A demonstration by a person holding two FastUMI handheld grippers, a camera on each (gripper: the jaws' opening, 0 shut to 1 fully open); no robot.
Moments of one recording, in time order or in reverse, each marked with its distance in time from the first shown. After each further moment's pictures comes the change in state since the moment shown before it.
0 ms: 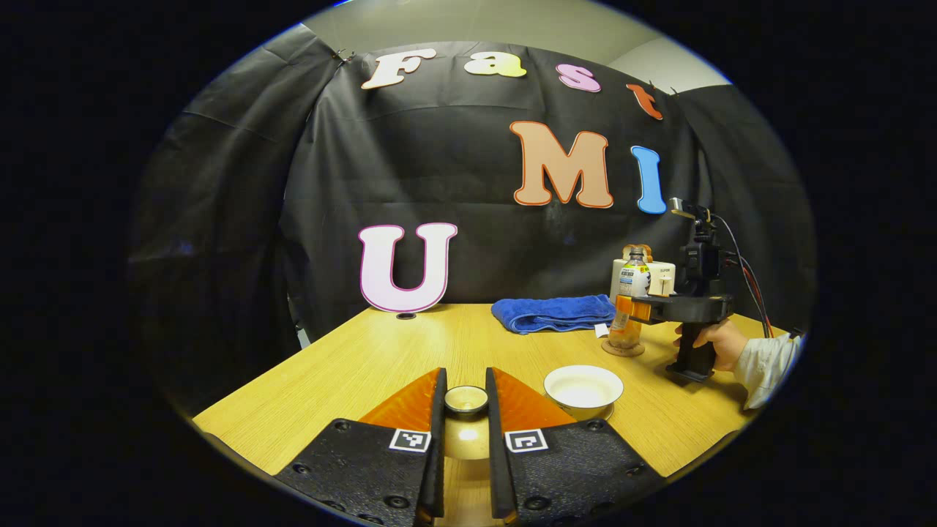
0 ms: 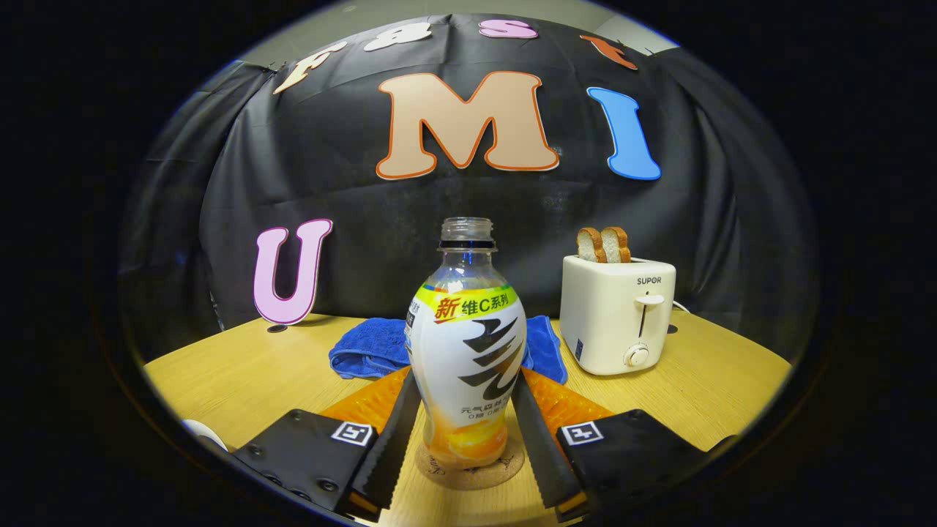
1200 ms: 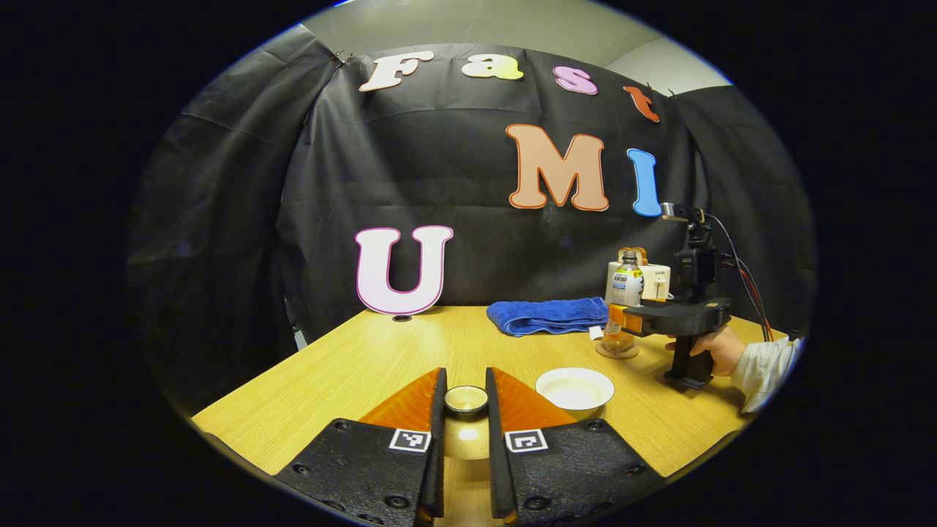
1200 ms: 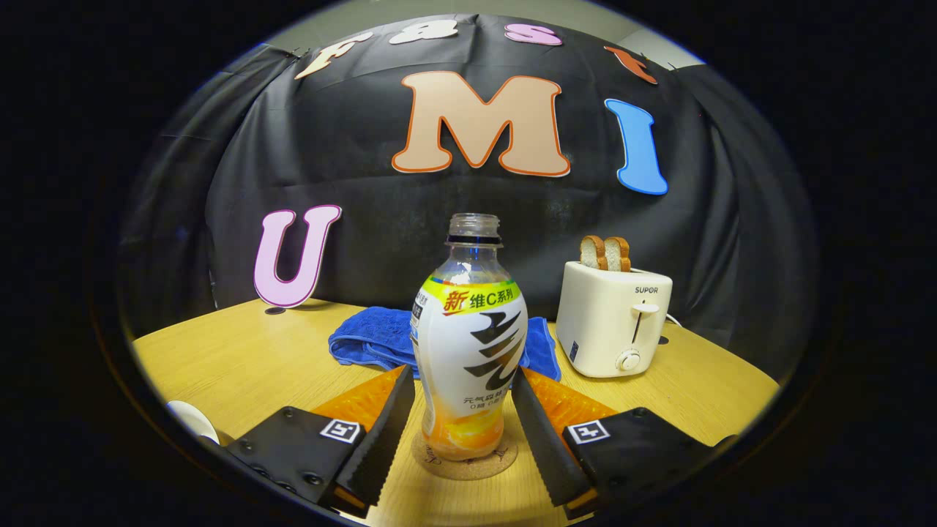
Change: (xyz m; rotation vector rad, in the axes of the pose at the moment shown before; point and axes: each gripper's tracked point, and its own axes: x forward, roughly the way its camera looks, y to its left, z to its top) left arm -0.001 -0.007 0.003 -0.003 -0.009 -0.017; right arm -0.014 0.007 -0.001 -0.099 -0.016 -0.002
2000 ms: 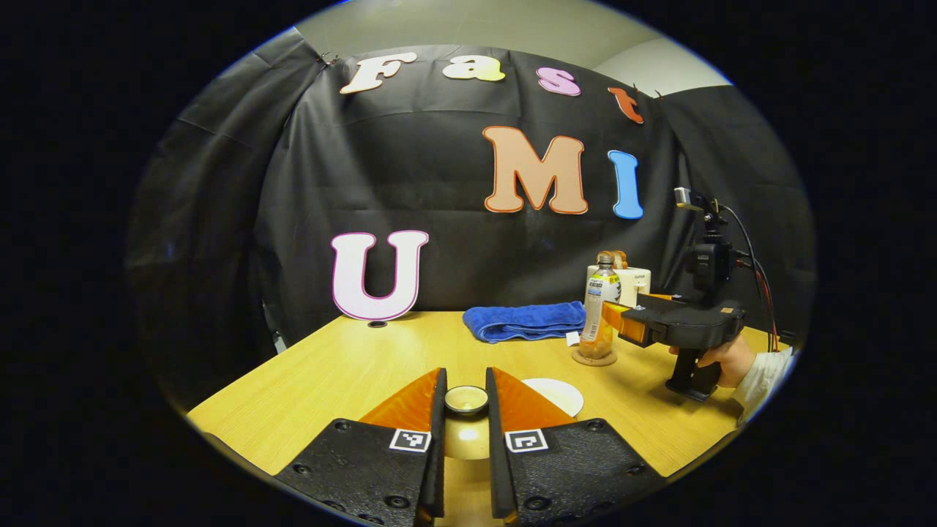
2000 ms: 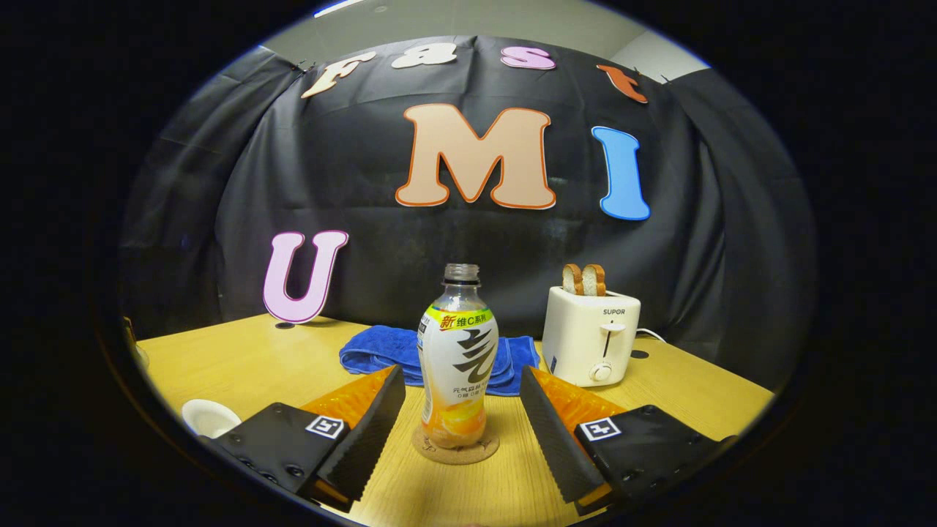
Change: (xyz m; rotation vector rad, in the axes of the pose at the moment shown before) left arm 0.010 -0.039 0.010 0.004 -0.019 -0.080; right arm -0.056 -0.016 0.024 0.021 -0.095 -0.002
